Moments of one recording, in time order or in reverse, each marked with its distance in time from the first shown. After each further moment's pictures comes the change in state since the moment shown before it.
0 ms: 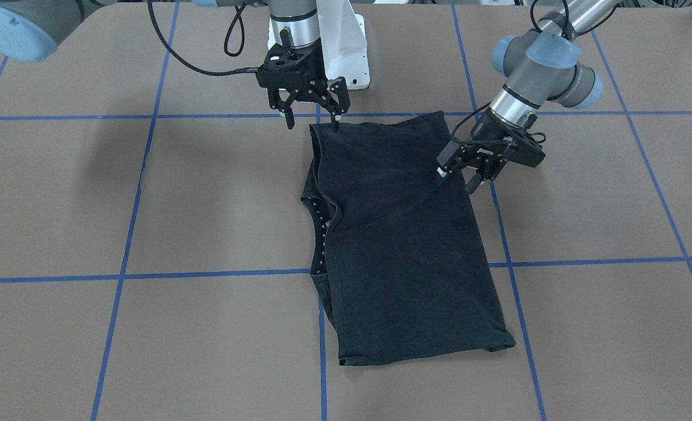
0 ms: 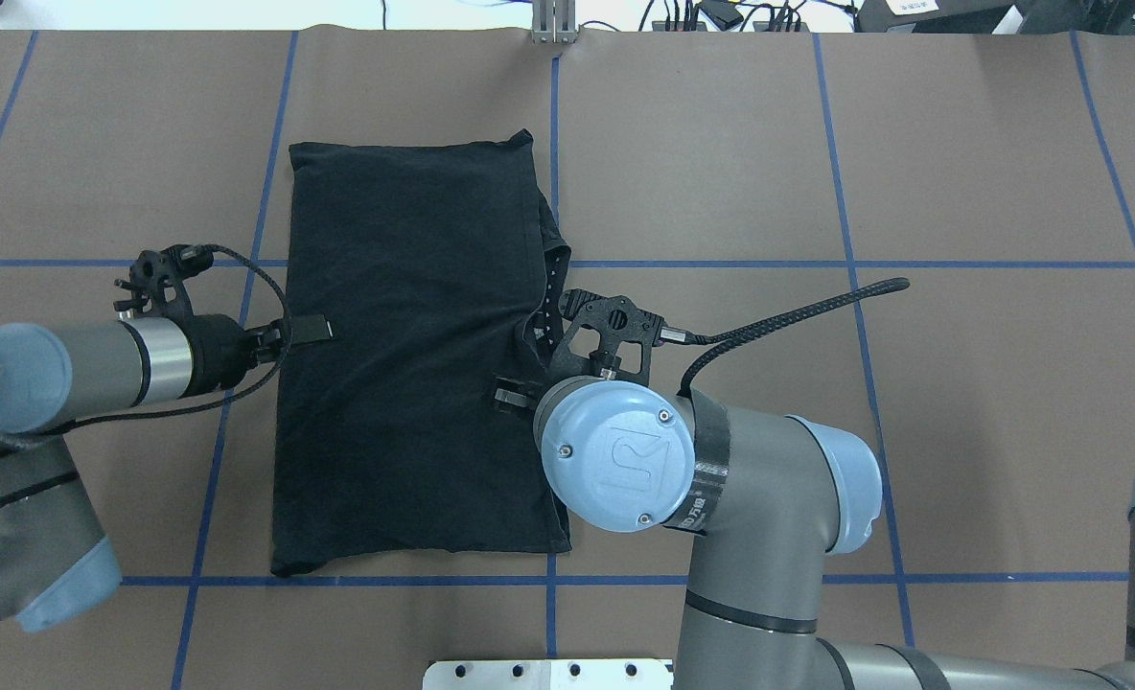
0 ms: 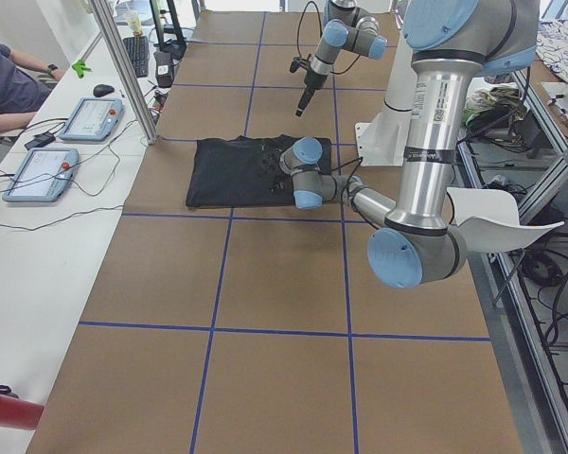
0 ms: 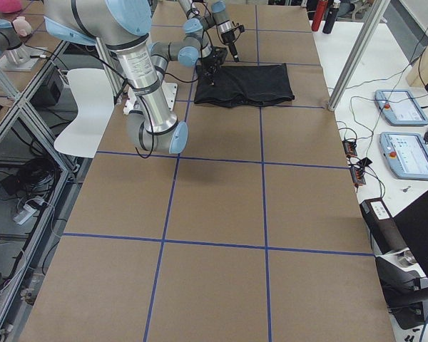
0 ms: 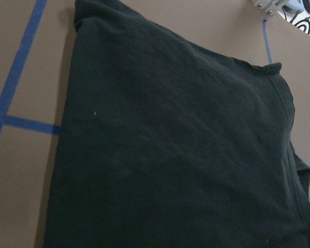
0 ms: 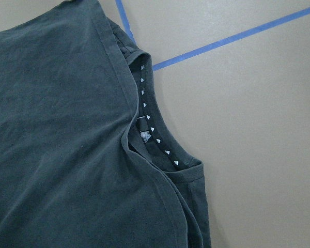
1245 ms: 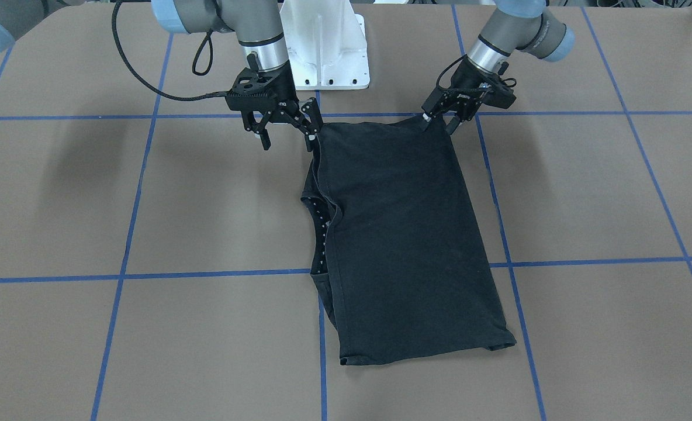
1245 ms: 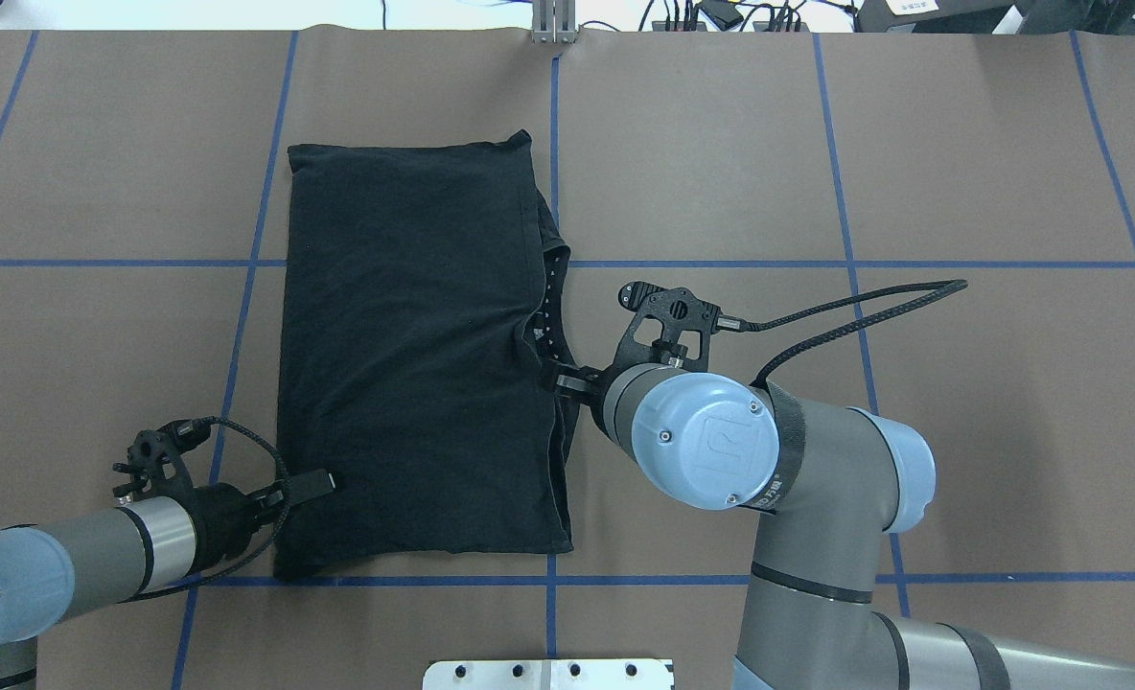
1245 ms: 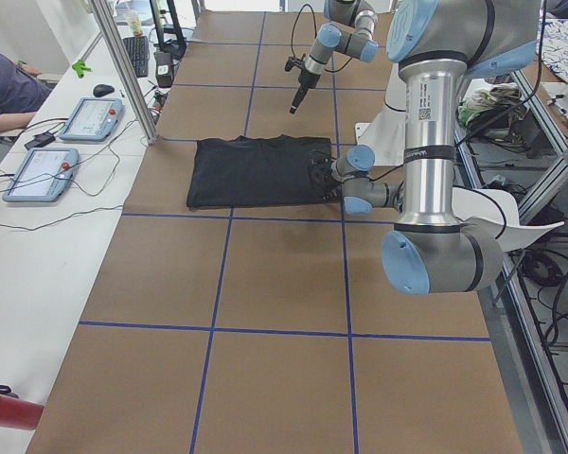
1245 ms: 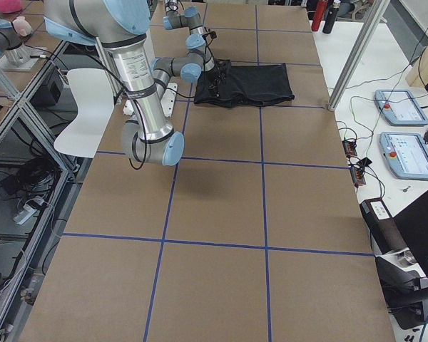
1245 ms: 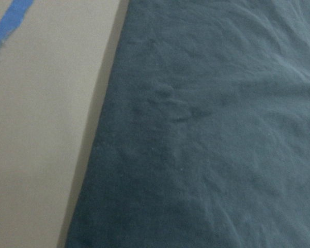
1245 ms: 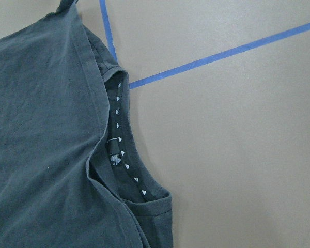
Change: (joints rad) left arm 0.309 0.206 -0.181 0.007 0.229 -0.243; right arm 0.040 -0.119 -0.007 0.148 -0.009 -0.044
